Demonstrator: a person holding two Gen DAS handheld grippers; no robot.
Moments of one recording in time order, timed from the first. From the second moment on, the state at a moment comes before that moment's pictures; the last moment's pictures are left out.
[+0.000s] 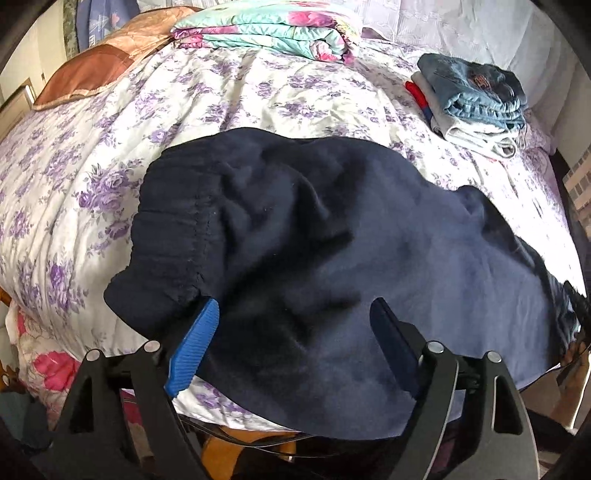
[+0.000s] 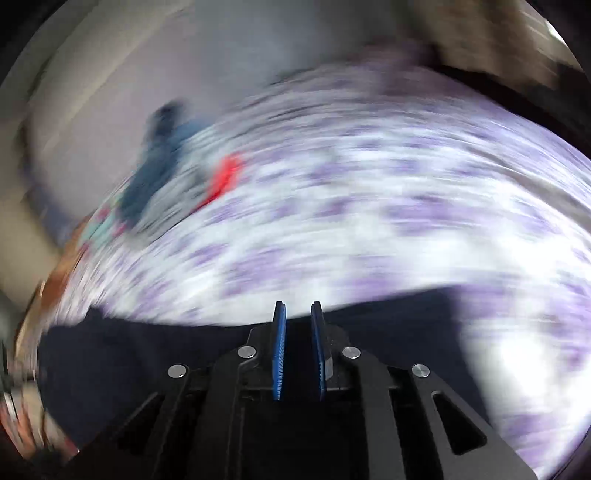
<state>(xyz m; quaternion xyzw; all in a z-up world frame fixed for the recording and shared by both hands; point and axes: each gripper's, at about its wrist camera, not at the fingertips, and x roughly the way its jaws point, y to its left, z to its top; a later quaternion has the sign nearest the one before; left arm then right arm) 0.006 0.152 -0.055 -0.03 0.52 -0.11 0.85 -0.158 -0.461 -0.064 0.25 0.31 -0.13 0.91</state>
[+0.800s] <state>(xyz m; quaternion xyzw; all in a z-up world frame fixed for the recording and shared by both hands) 0.012 0.134 -0.063 -0.04 0.53 -0.14 0.84 -0.124 -0.456 -0.044 -0.06 0.45 -0.08 0.88</state>
